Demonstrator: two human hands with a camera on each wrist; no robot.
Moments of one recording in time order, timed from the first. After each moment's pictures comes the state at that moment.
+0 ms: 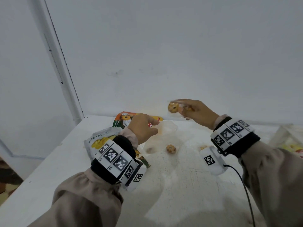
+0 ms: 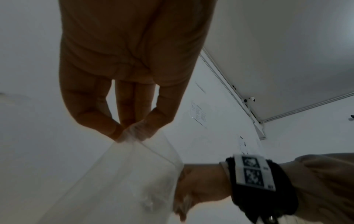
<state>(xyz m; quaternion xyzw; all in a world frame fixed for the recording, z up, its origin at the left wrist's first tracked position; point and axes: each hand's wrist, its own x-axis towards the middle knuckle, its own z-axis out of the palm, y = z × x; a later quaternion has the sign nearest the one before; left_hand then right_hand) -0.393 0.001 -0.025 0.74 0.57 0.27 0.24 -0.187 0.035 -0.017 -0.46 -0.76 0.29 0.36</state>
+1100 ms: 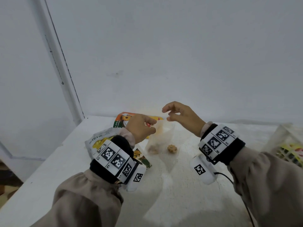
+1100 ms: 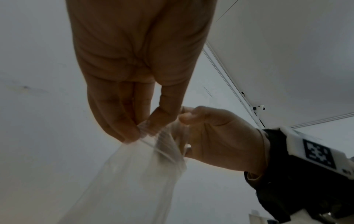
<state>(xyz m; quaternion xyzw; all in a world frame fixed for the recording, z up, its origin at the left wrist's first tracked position) -0.401 0.005 -0.030 0.70 0.58 0.32 0.28 -0.229 0.022 -0.027 -0.45 -0.72 0.34 0.41</state>
